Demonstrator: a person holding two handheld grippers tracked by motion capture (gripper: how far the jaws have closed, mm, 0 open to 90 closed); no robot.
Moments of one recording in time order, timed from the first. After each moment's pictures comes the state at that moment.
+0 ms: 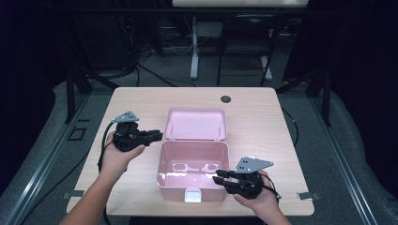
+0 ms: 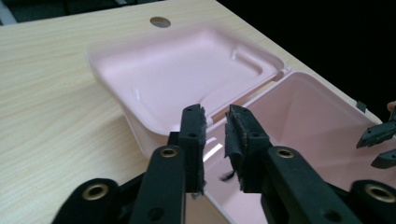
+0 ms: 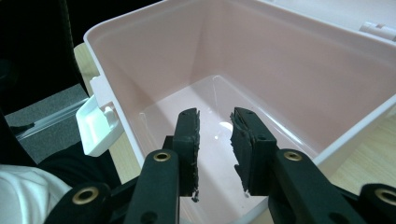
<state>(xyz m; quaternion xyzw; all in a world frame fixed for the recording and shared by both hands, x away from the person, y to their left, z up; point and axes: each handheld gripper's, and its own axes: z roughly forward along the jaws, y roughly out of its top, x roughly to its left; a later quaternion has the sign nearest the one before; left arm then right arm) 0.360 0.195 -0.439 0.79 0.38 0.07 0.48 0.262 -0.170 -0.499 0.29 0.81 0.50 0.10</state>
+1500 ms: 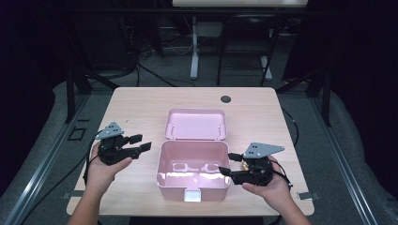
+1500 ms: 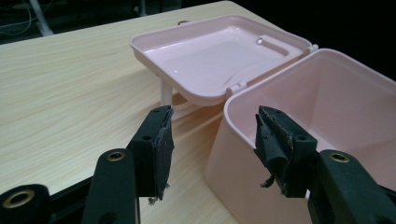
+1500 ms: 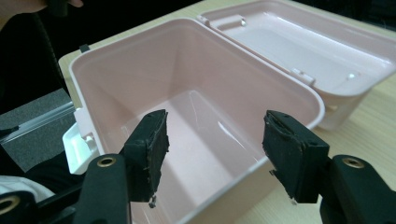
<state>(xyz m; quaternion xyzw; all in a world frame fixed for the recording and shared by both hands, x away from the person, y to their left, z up) 0.333 0.232 -0.454 0.78 0.38 0.14 0.48 0.281 -0.190 -0.459 0.30 0.81 0.48 0.11</state>
